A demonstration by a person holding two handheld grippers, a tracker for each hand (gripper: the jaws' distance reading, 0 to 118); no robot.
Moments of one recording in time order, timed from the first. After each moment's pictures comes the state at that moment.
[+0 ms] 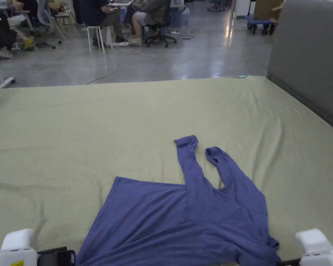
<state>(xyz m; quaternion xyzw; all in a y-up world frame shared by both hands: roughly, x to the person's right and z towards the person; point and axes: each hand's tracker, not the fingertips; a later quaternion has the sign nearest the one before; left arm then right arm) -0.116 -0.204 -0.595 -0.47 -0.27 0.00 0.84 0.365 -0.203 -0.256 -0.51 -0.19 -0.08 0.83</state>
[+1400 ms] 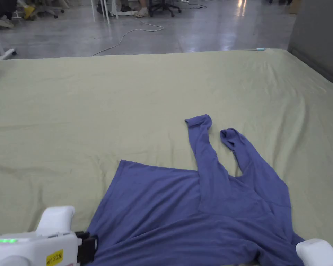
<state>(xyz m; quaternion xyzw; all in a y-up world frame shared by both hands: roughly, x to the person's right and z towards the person) -0.024 -0.186 -0.589 -0.47 -0.34 -0.06 0.81 0.290 -0.192 -0.290 -0.49 -0.10 -0.12 0.86</state>
